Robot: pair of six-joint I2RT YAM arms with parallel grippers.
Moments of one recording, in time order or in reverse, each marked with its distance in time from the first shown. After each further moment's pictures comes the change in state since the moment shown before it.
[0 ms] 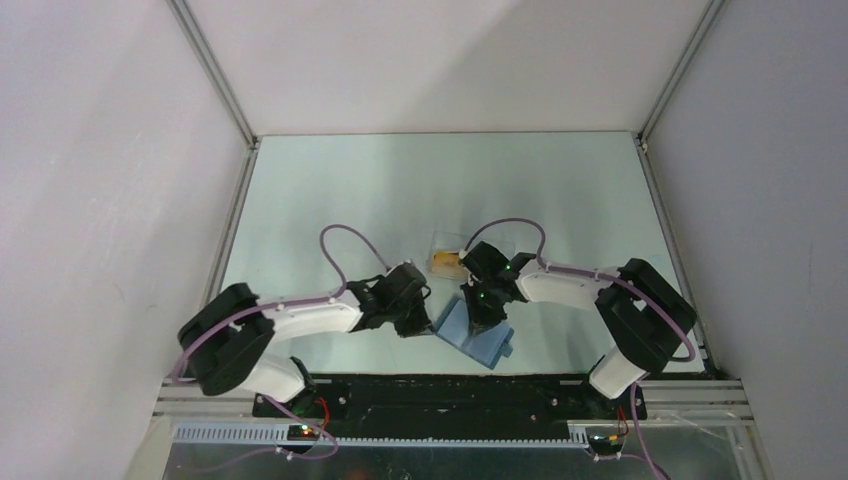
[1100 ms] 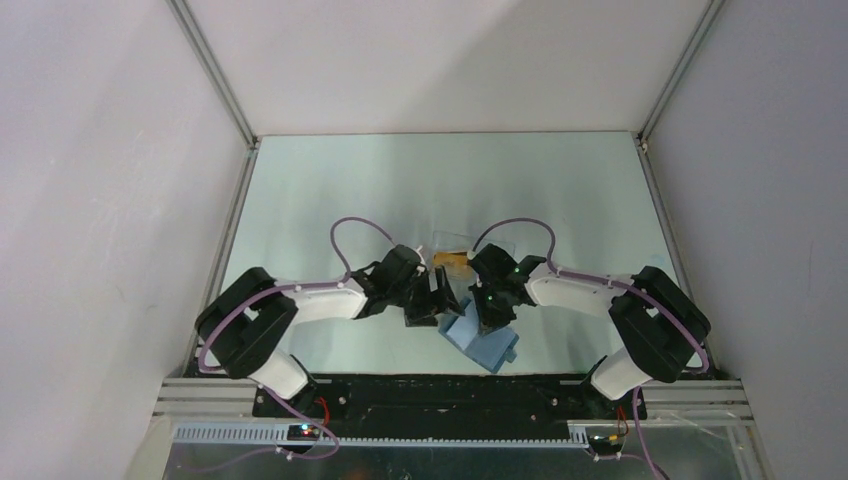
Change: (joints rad) left arm 0.122 0.075 -0.008 0.253 0.272 0.113; right arm -0.006 -0.055 -0.032 -0.037 0.074 -0.039
